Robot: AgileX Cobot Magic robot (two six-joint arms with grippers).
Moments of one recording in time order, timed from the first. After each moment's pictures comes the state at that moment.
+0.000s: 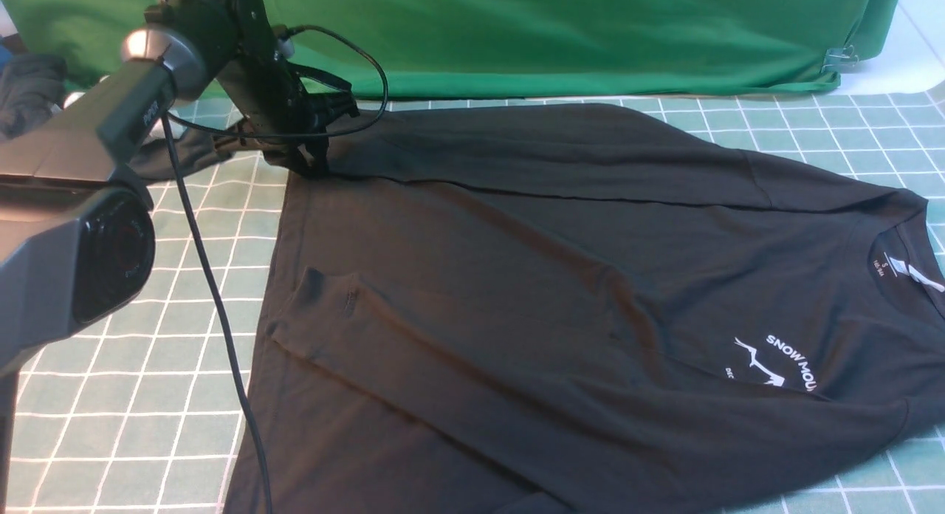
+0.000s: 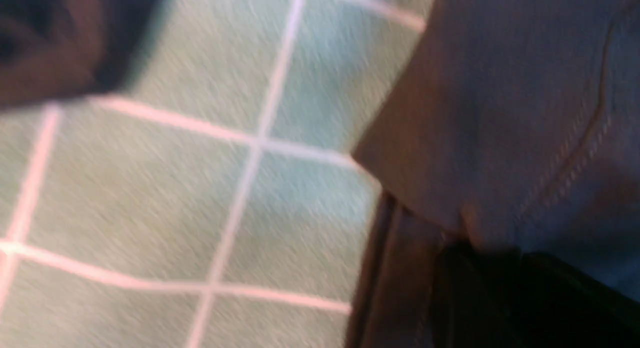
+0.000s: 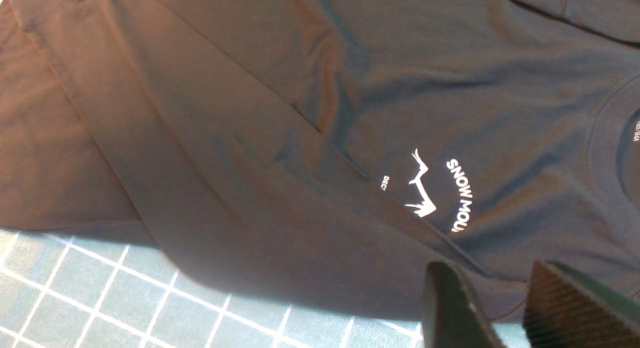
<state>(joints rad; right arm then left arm) 0.10 0.88 -0.95 0.36 1.05 -0.36 -0.04 2.53 -2.33 -0.13 1.10 -0.34</state>
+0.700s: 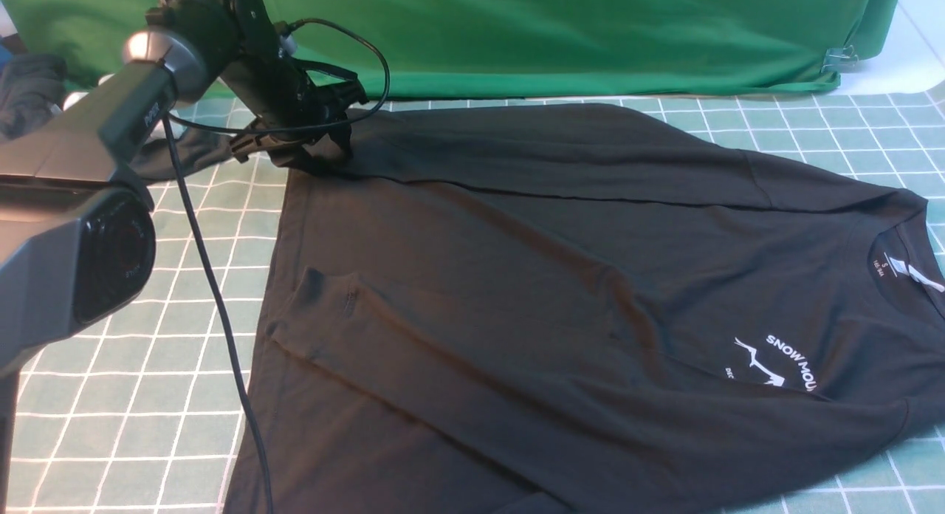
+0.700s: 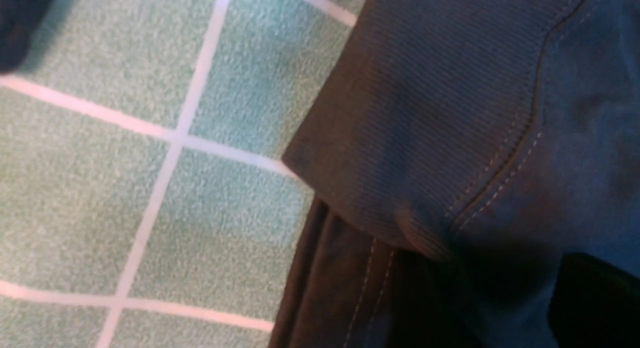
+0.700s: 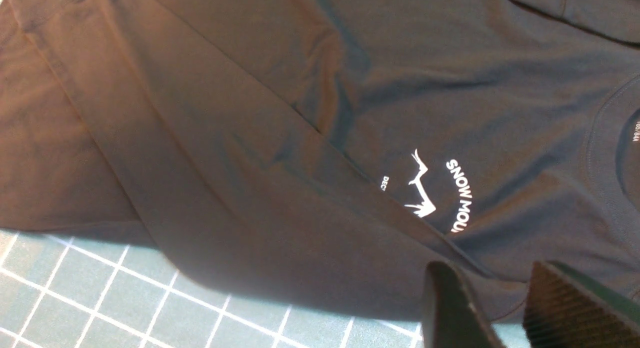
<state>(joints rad) 0.10 0.88 -0.95 0.36 1.05 -0.36 -0.04 2.53 -2.33 -0.19 1.03 -0.39</state>
